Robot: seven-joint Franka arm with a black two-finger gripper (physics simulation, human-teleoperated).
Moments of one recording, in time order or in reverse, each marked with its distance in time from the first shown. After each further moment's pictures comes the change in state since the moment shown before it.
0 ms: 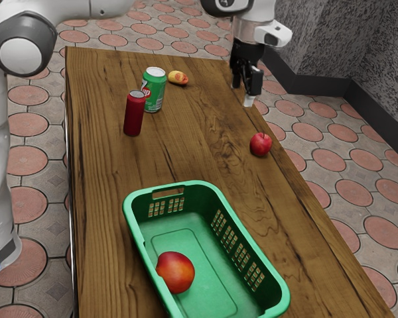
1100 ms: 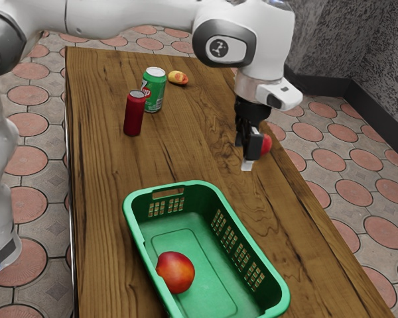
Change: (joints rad) arm -0.269 -0.075 -0.055 -0.194 -0.004 0.082 -0.112
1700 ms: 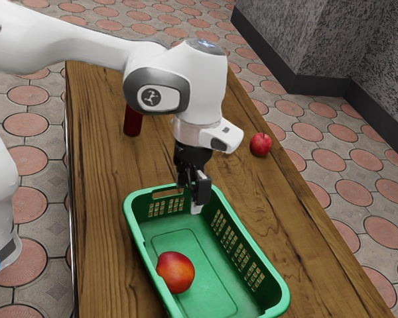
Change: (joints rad) arm 0.661 -0.471 -0.668 -0.547 -0.353 0.164 -0.160
